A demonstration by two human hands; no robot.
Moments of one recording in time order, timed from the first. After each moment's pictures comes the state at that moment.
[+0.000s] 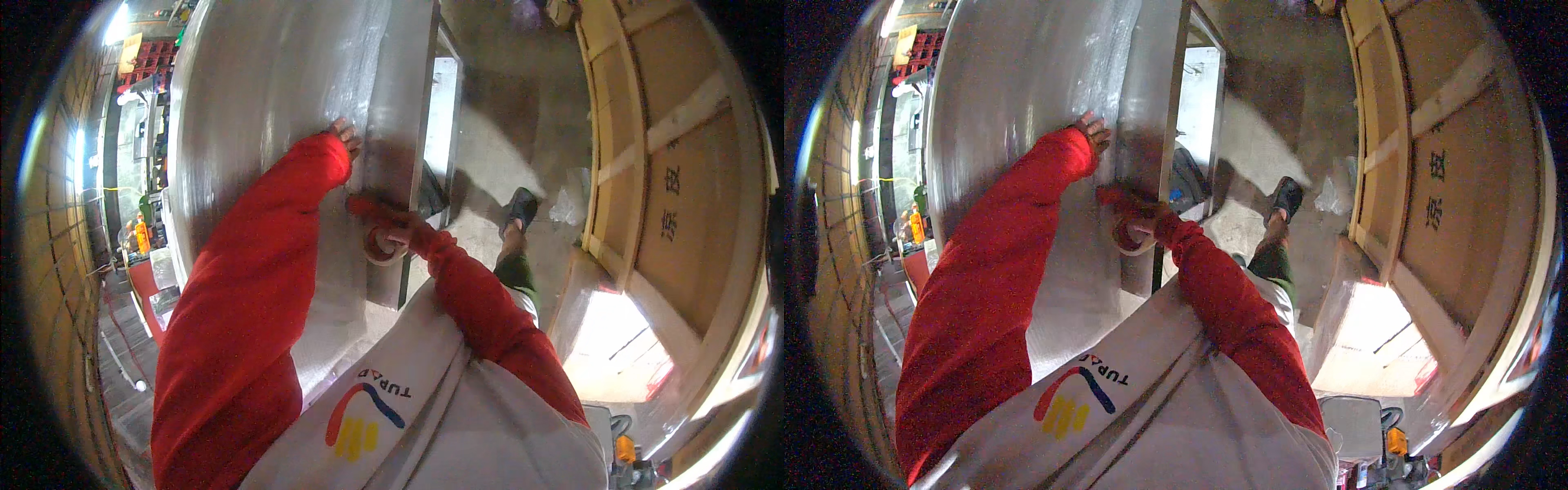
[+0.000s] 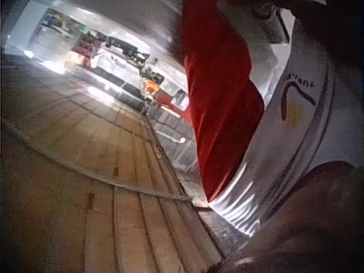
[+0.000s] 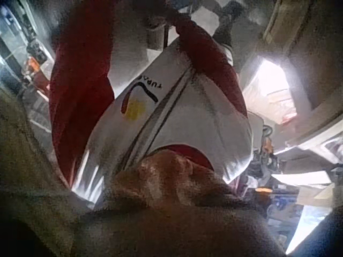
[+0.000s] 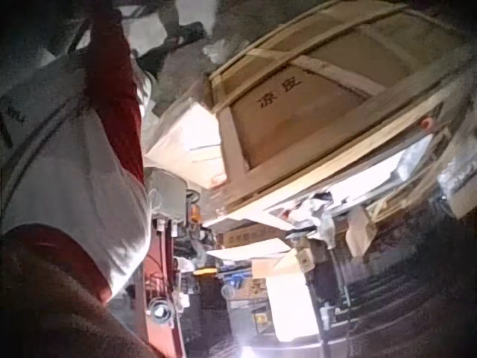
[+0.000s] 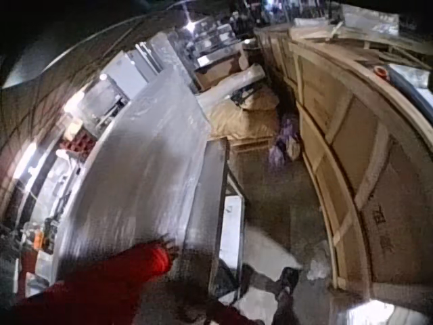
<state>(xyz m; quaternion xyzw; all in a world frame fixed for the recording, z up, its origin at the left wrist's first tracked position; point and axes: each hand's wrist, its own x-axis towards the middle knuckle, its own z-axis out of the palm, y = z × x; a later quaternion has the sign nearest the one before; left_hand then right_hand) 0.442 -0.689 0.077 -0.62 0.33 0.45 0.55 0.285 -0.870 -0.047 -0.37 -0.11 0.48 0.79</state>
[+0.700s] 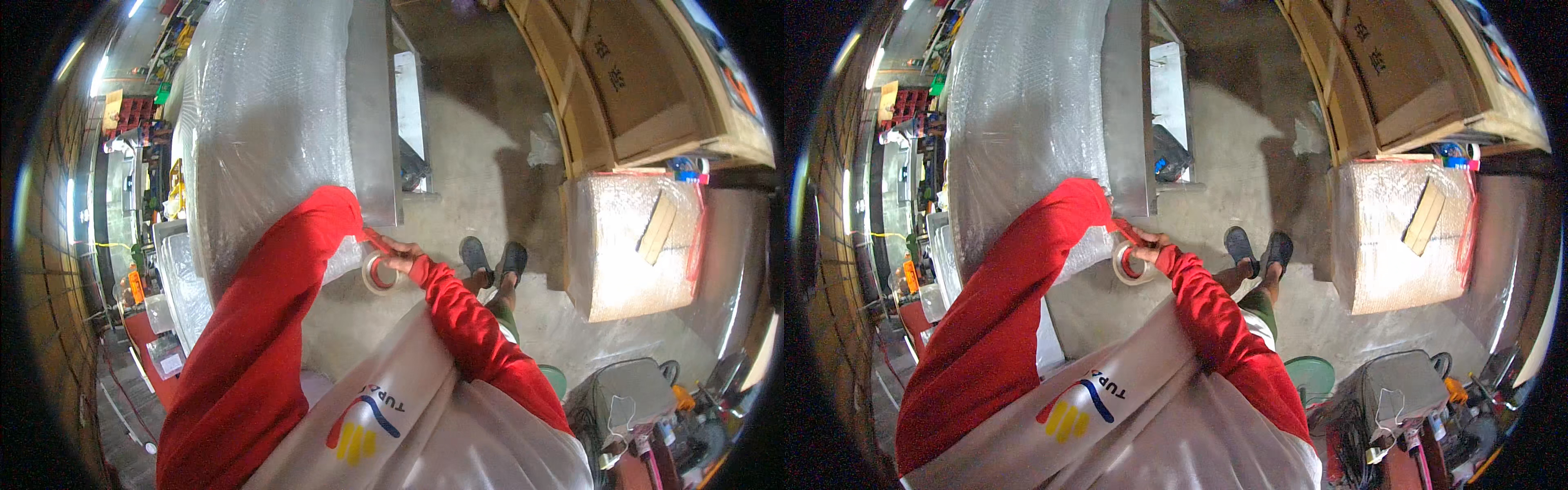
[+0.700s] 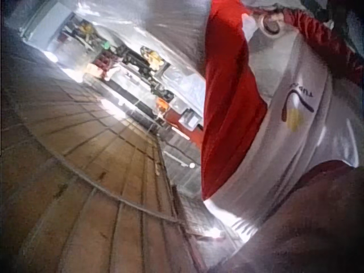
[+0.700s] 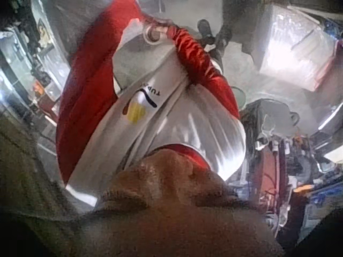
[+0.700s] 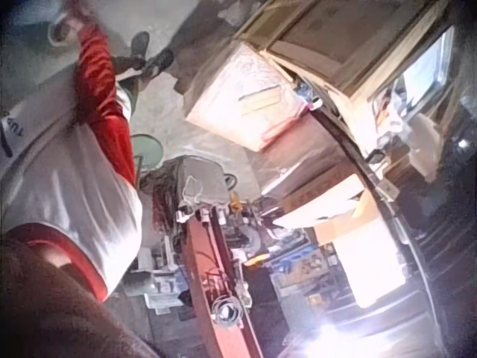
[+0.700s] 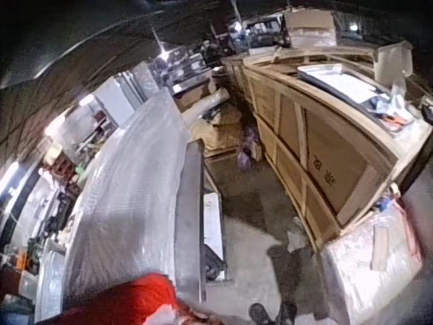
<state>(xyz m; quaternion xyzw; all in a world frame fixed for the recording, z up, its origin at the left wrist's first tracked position) 0.126 -0.676 0.059 -0.79 0.15 0.51 0.30 -0.036 -0.848 -0.053 -0.33 -0.03 0.38 0.86</state>
